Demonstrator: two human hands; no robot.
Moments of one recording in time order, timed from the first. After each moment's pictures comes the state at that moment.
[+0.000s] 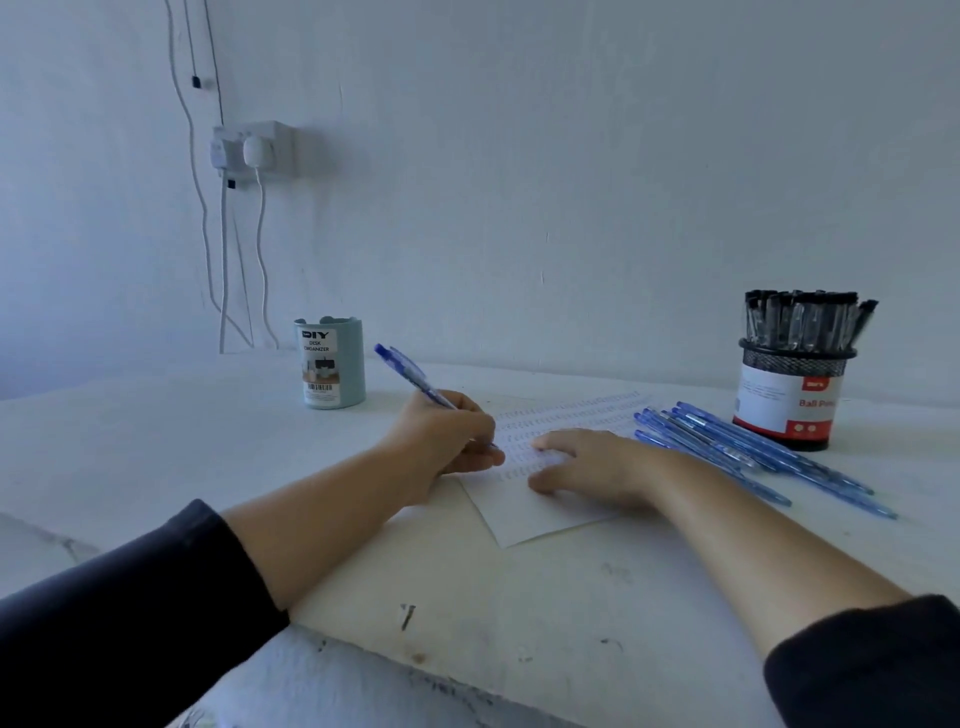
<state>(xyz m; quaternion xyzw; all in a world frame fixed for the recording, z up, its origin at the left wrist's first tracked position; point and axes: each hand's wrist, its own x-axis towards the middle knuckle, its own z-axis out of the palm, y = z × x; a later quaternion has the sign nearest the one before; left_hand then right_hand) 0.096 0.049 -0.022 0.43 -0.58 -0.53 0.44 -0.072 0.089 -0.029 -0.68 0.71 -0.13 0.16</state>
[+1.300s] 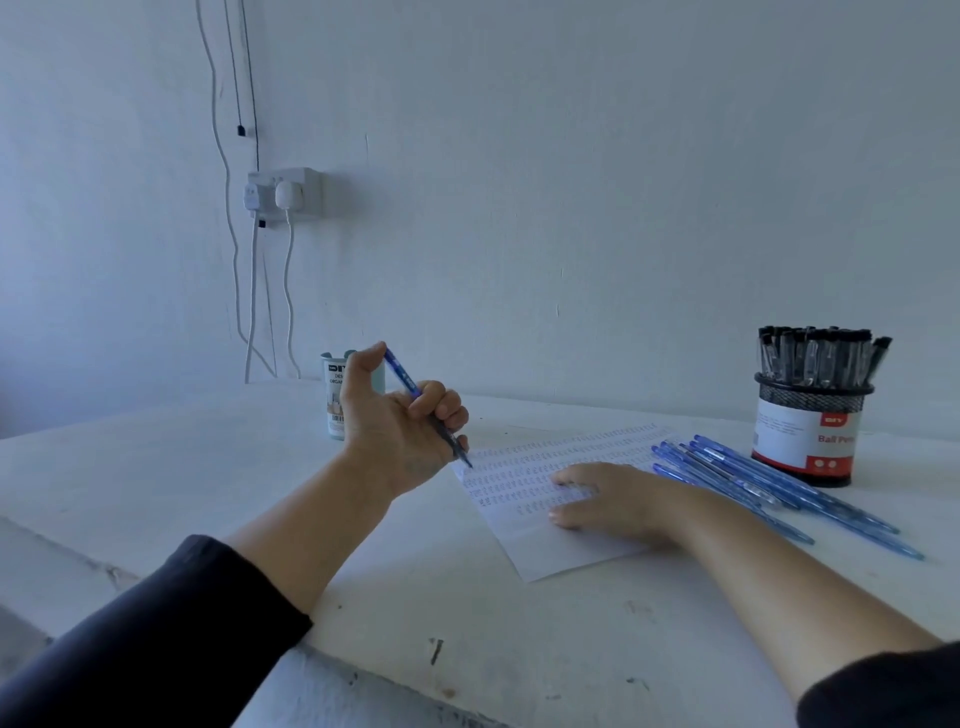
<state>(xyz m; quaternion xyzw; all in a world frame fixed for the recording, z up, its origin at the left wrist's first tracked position) 0.133 0.035 0.001 0.15 -0.36 -0.74 0.55 -0.077 0.086 -0.033 -0.70 0.69 -0.12 0.15</state>
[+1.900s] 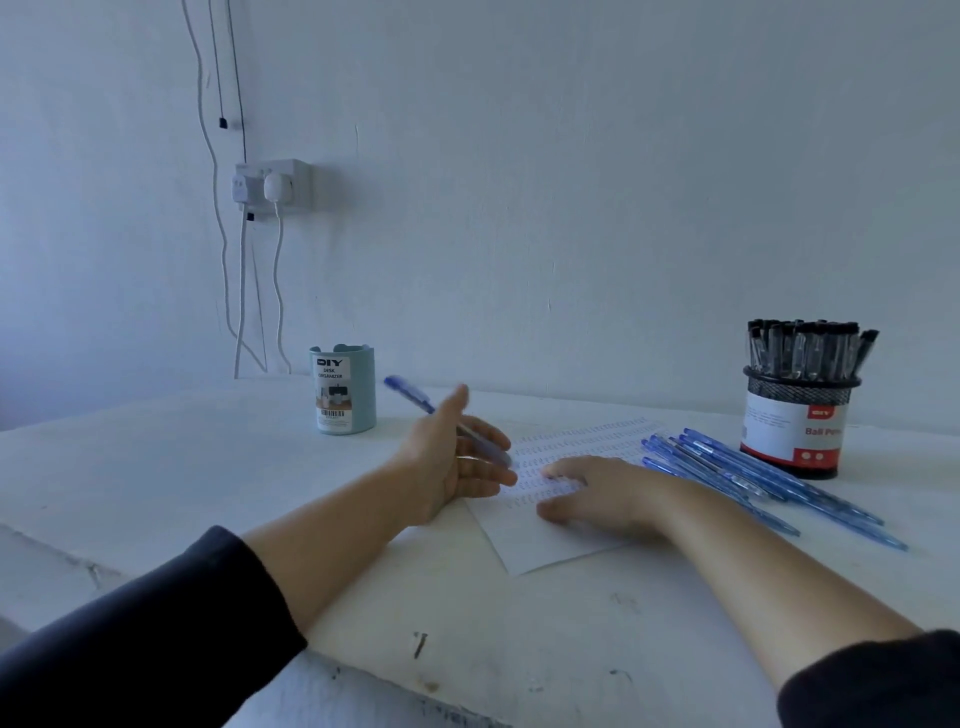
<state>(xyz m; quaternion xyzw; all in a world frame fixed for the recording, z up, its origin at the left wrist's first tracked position) 0.104 0.047 -0.015 0.37 -0.55 -0.63 0.40 -0.075 0.091 -0.029 -0.67 0.71 -0.13 0.17</state>
